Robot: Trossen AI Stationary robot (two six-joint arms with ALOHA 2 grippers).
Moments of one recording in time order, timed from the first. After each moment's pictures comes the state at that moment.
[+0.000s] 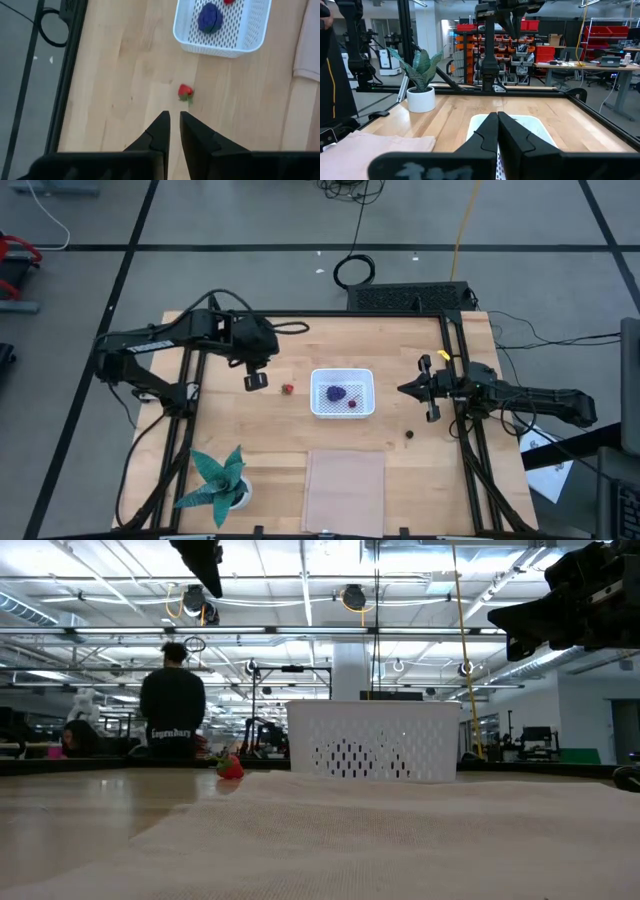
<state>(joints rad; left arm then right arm) 0.13 1.42 1.60 -1.31 -0.17 -0.01 -0.19 0.23 0.02 0.28 -0.26 0.01</state>
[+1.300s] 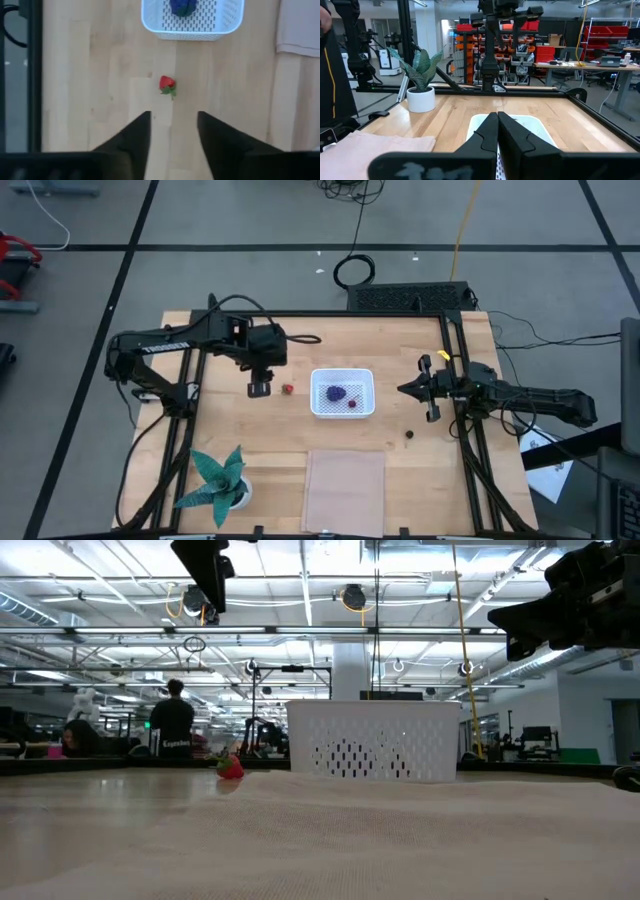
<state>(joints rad) 0.12 1.50 1.60 -1.33 -0.07 0.08 -0.19 0.23 0.02 0.28 -0.26 0.01</state>
